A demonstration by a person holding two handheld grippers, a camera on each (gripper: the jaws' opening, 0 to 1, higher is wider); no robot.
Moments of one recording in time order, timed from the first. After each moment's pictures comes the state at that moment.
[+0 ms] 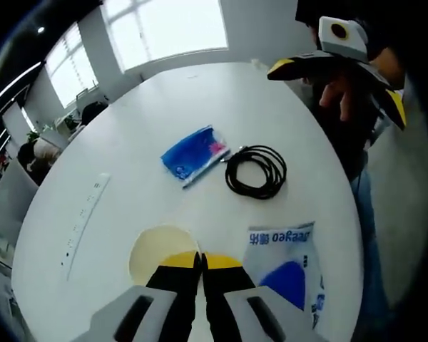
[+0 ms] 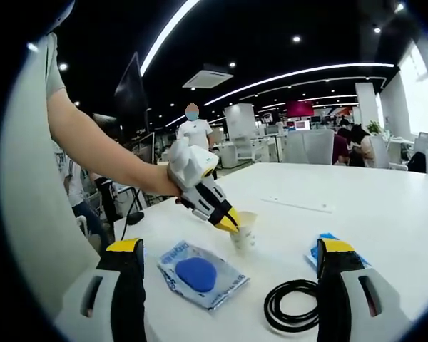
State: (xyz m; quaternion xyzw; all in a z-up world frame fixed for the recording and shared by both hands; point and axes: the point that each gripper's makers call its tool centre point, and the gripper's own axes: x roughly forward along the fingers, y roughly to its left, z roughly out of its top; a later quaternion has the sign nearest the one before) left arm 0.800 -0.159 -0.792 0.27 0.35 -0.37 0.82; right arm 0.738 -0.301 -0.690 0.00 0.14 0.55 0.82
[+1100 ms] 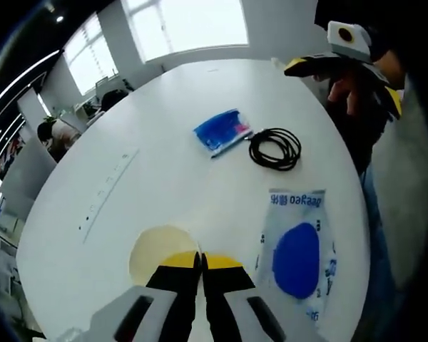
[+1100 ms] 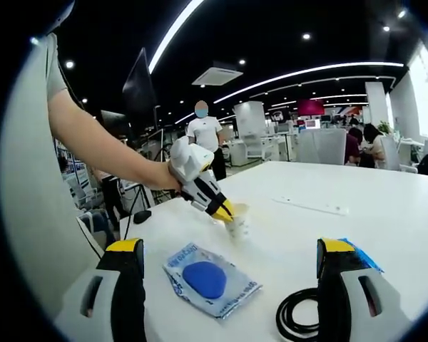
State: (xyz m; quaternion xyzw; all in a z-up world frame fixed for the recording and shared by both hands) left arm 0.788 -0.088 -0.792 0.26 0.37 -0.32 0.84; right arm 0.731 -0.275 -0.693 -0.01 0.14 0.58 0.81
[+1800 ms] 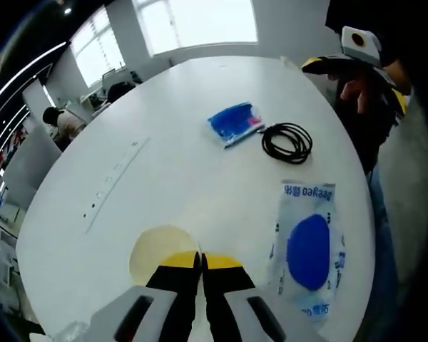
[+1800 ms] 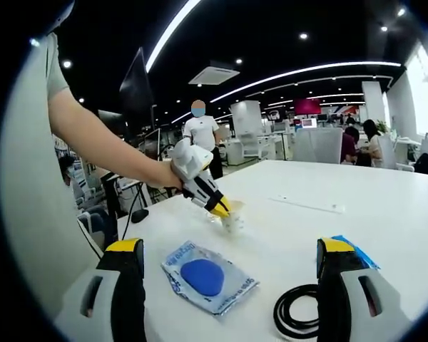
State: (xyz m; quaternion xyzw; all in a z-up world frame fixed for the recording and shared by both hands) left arm 0.795 -0.065 -0.801 0.25 0.39 -0.30 0.84; right arm 0.732 -0.282 -0.694 -0.01 0.15 0.57 0.81
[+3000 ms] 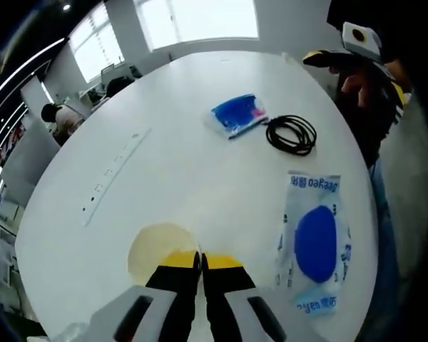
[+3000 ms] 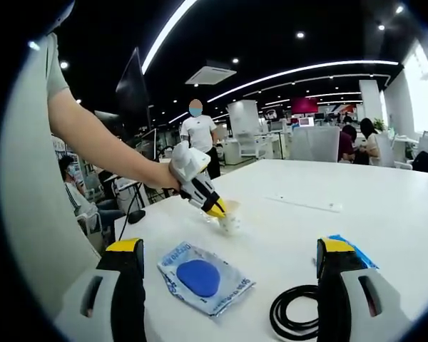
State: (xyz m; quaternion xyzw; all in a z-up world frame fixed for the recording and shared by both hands) left arm 0.795 -0.057 -0.806 0.26 0.40 -0.30 0.83; right arm 0.740 -0.280 -0.696 -0.01 0.15 0.56 0.81
